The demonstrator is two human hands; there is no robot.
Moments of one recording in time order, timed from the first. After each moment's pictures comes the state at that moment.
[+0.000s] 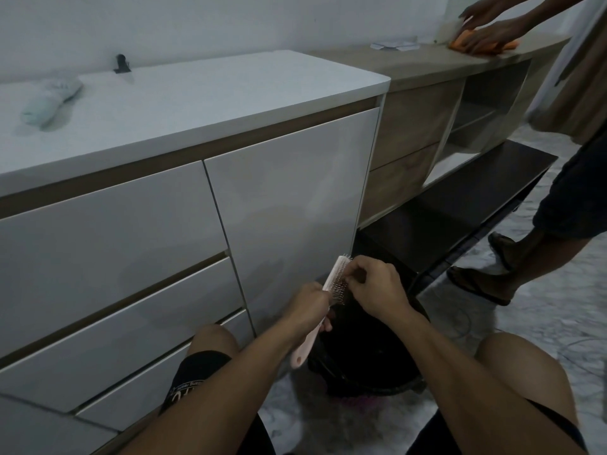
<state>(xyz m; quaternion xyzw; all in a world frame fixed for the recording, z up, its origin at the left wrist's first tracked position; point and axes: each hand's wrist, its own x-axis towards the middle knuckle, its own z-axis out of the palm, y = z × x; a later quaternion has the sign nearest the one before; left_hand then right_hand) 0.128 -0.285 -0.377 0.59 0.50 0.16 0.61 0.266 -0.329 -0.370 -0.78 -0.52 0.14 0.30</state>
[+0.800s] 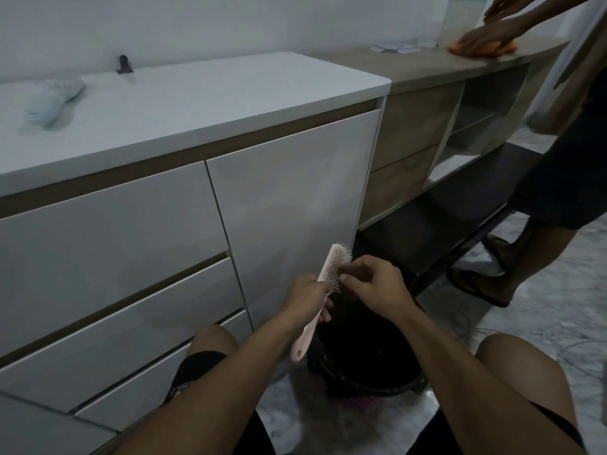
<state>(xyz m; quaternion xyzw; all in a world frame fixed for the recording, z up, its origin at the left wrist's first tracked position) 0.128 -0.278 -0.370 0.56 0.51 0.21 0.62 0.269 -0.333 -0.366 -0.76 -0.48 0.23 0.38</state>
